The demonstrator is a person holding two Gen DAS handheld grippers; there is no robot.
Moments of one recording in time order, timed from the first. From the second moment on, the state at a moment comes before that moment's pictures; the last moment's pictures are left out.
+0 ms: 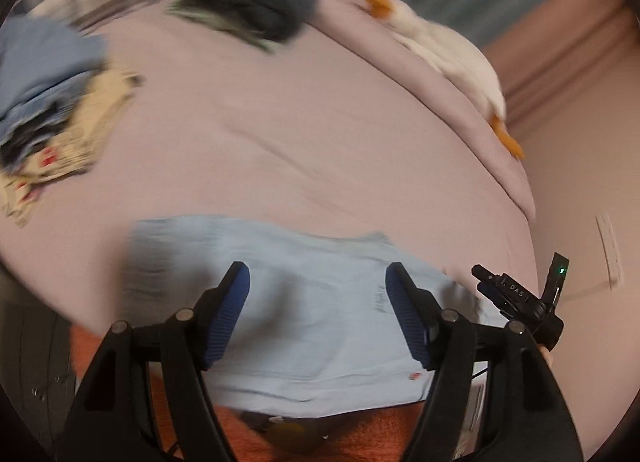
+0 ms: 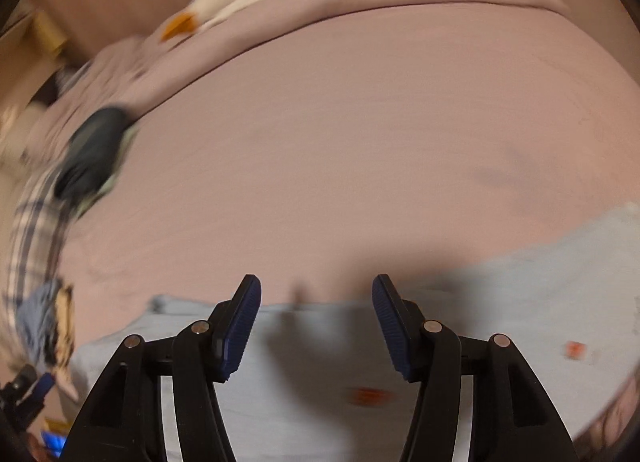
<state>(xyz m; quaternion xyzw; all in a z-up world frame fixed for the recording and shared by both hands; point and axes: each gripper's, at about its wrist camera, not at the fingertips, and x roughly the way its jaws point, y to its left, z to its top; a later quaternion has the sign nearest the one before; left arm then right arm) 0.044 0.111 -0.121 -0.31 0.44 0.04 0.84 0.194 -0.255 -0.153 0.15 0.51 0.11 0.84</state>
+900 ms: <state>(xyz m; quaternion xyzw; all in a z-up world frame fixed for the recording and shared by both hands) 0.166 0.034 -0.225 -0.28 0.54 0.01 0.80 0.211 -0.437 -0.197 0.25 0.48 -0.09 0.83</state>
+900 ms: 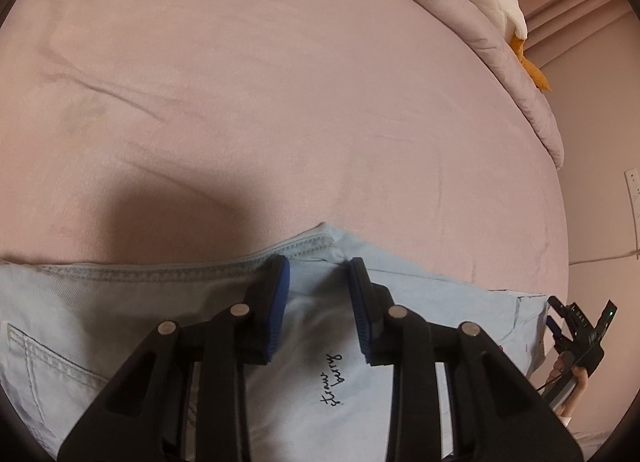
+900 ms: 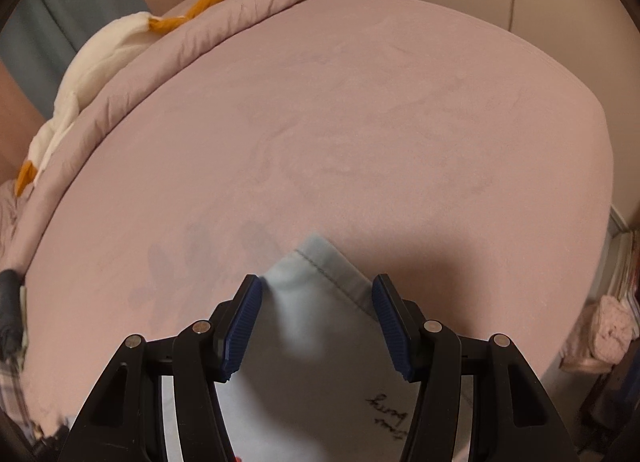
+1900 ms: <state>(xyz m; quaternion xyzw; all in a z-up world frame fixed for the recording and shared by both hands) 0.124 -0.011 -0.174 -0.25 0.53 -0.06 0.81 0.153 -0.486 -0.187 0.29 0.47 -0.12 0.83</state>
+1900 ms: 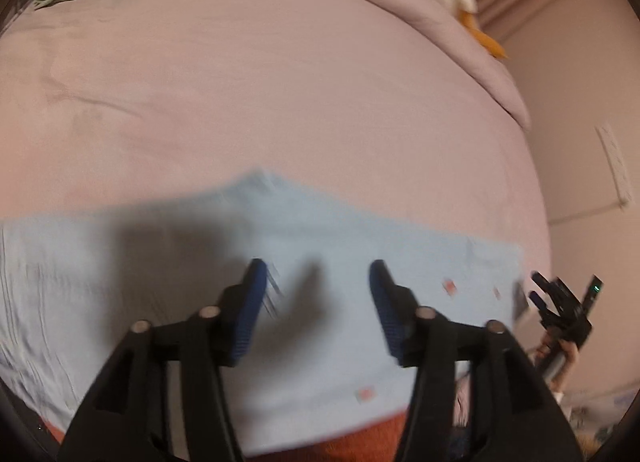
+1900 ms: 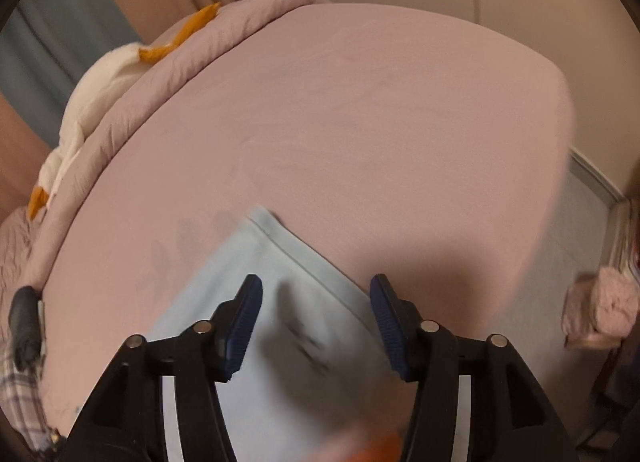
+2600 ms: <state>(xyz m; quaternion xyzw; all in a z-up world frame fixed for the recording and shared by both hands) 0.097 -0.051 -0.226 -0.25 0.61 -0.08 0.75 0.129 -0.508 -0.229 0.35 0.46 -0.15 0.80</state>
